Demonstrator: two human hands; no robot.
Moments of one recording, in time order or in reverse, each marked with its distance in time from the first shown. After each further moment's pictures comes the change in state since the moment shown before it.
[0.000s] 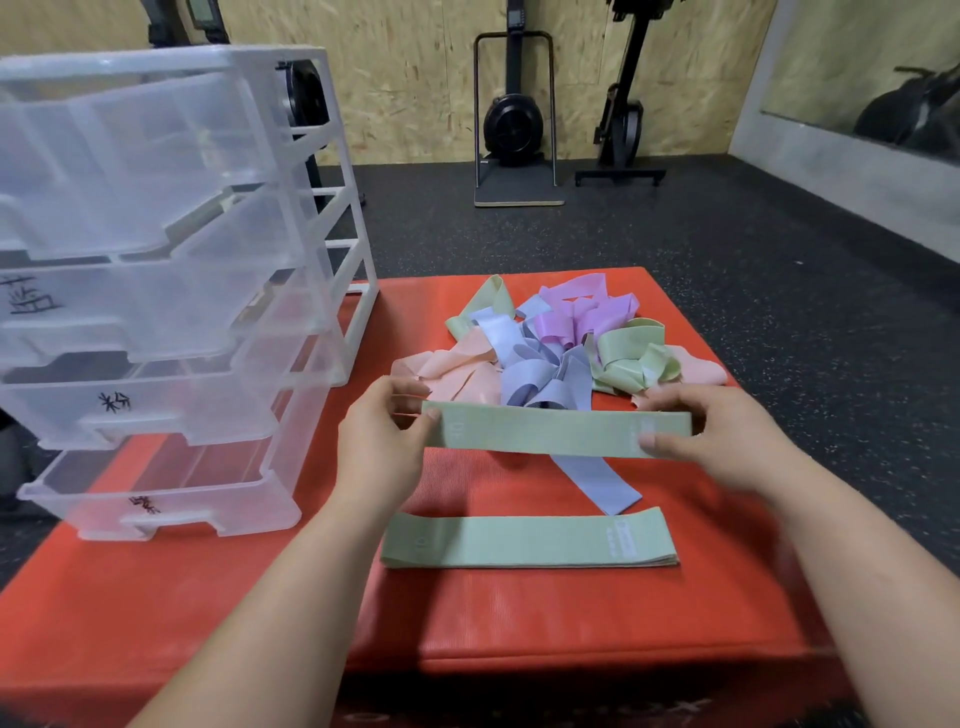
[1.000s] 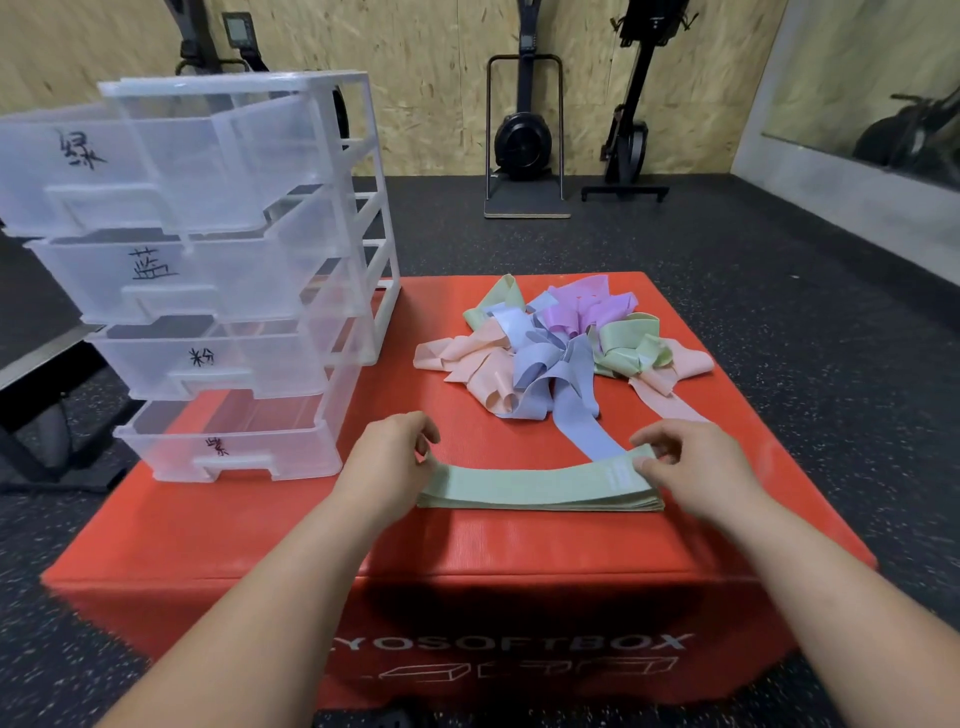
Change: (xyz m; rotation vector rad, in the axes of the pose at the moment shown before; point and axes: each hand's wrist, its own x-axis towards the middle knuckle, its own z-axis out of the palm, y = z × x) left_hand -0.057 -0.015 -0.055 0.530 -0.308 0.165; right_hand -0.070 -0.001 0.044 -0.165 0.100 0.029
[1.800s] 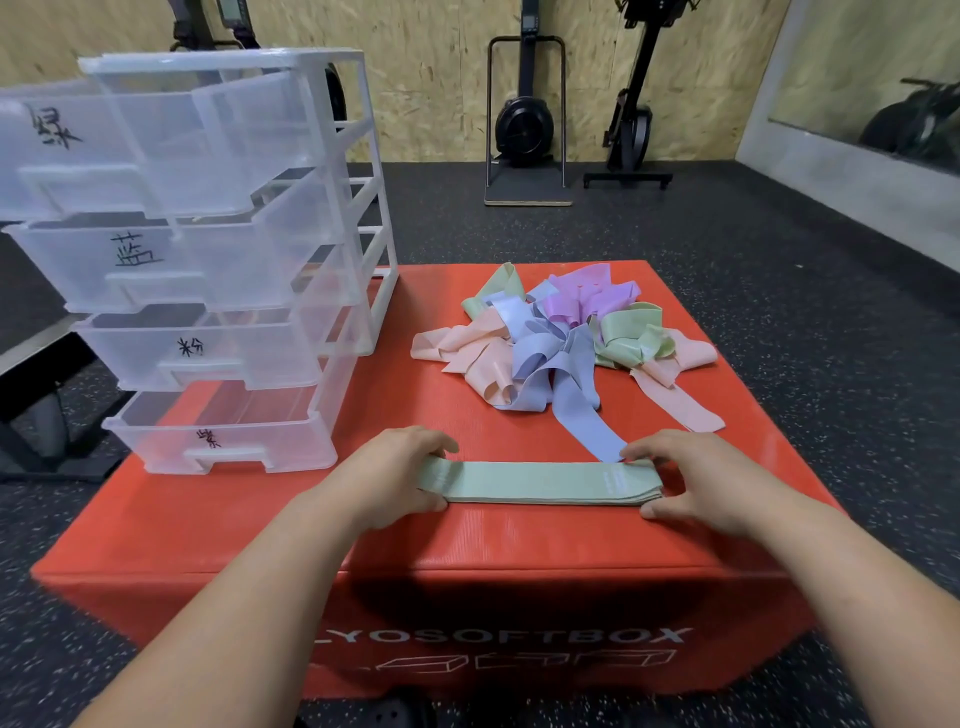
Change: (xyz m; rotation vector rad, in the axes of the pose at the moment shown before) left_hand 0.003 -0.012 -0.002 0.164 -0.291 0.232; right_hand 0.004 0.023 -0.015 -0.273 -0.373 -0.267
